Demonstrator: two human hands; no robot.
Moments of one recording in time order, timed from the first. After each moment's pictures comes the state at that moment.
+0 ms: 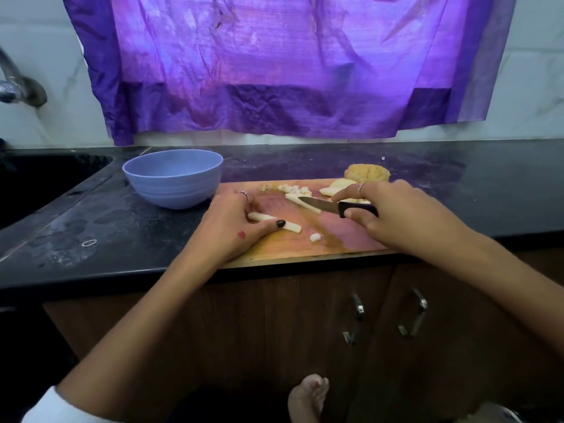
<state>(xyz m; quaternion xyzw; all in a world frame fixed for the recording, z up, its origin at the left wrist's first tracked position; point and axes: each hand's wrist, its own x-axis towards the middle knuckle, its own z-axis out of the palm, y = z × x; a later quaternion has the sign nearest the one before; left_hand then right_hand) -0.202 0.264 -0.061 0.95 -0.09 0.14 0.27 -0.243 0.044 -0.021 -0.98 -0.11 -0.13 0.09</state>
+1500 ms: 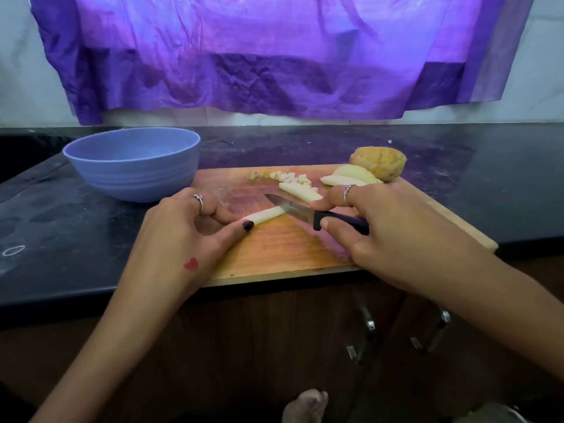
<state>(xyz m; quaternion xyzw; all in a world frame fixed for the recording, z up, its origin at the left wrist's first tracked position) -0.215 0.278 -0.080 0.90 -0.06 0.24 0.36 -0.239 0.063 -0.040 -0.96 -0.16 -0.16 0.15</state>
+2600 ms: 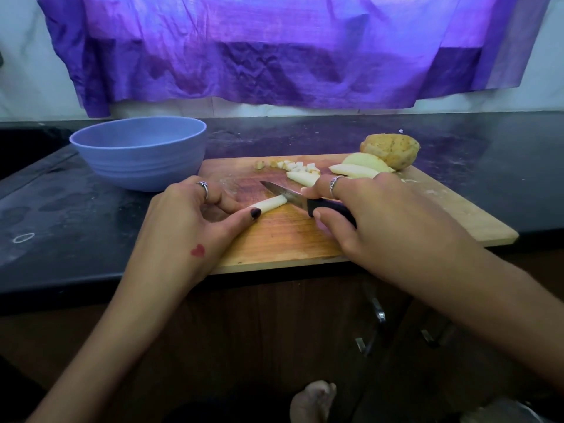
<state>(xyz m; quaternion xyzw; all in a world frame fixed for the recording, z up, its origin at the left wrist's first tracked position) -0.218 0.276 -0.080 0.89 -0.04 0.23 0.39 -0.235 0.078 -0.051 -0.97 -0.17 -0.17 0.09</state>
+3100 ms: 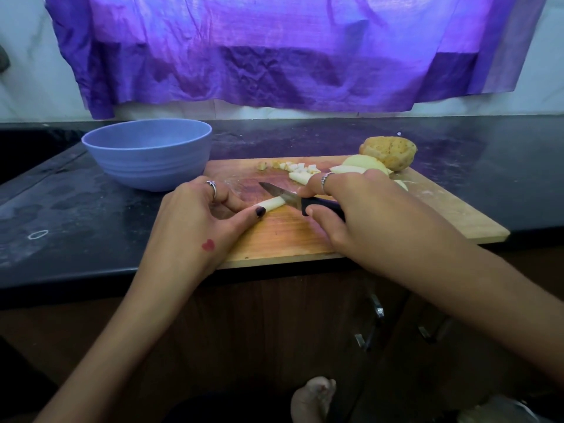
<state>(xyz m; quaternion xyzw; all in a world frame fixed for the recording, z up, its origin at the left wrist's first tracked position) -0.218 0.274 -0.080 0.89 -0.04 0.23 0.38 -0.234 0.088 -0.048 -0.96 -0.18 -0.17 0.11</state>
